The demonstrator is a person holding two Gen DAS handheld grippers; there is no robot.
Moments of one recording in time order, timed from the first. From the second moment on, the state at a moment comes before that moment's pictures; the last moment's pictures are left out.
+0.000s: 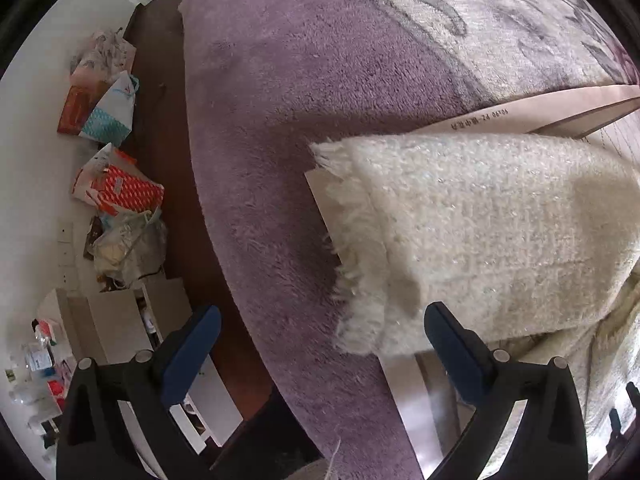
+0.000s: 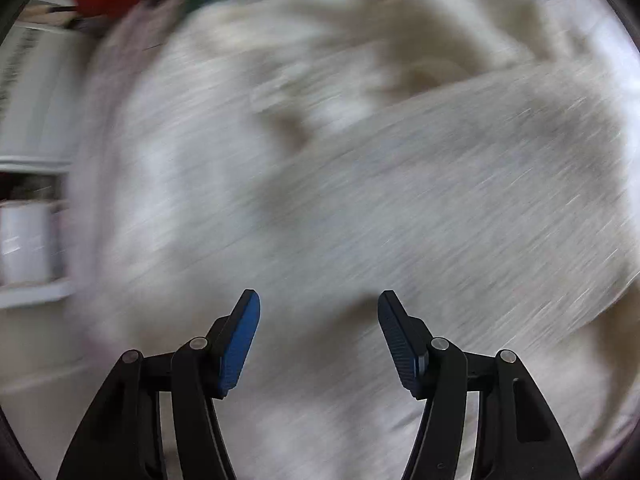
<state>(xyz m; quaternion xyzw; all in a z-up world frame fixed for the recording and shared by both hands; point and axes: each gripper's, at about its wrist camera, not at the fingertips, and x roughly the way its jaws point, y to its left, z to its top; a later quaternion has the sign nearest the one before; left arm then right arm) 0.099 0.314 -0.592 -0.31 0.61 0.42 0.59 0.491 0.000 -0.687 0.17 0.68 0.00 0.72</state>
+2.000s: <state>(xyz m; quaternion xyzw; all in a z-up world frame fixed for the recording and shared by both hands) 0.255 0.152 -0.568 -0.08 0.61 0.30 0.73 0.326 -0.090 -0.578 0.29 0.69 -0.09 0.66</state>
